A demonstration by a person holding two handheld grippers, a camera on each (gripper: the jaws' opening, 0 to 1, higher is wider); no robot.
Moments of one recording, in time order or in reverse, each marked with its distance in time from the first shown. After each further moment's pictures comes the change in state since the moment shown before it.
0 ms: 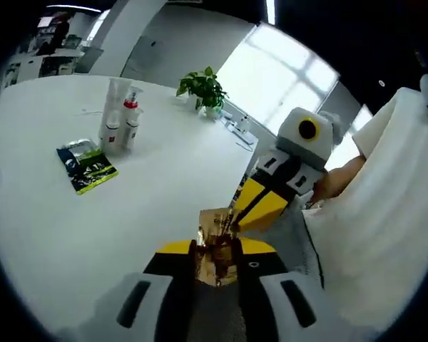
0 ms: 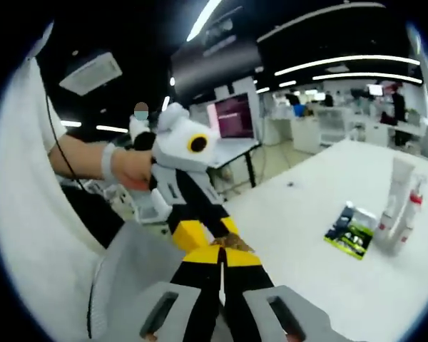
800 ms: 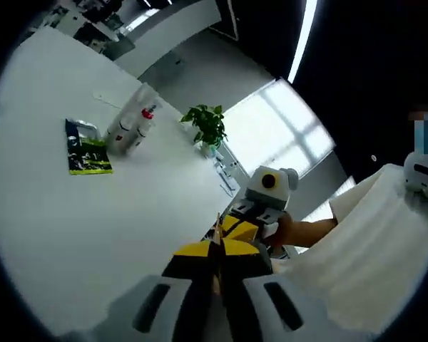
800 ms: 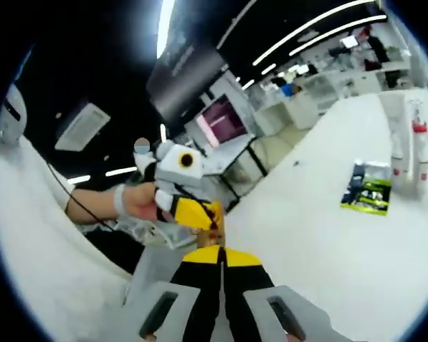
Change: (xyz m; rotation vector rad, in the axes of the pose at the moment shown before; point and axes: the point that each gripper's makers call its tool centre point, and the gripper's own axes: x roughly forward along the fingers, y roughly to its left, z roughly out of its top) left arm -0.015 0.001 0.025 -0.265 -0.232 -0.120; right arm -0.005 -0.014 -0.006 0.357 -0.048 0.104
